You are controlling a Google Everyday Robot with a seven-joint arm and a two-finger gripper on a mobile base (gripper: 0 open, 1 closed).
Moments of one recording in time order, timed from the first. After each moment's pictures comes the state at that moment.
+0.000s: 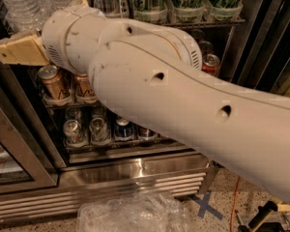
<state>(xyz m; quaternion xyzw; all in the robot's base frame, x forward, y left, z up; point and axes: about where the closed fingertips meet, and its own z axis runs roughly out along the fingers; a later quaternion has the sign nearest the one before) 0.511 0.177 1.069 -0.35 0.64 0.21 0.66</state>
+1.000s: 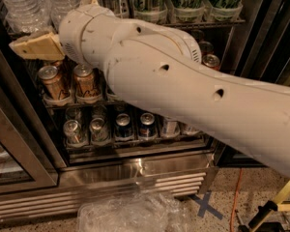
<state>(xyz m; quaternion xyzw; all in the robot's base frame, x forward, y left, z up) 0.545 0.168 1.062 -0.36 0.62 0.18 0.67</state>
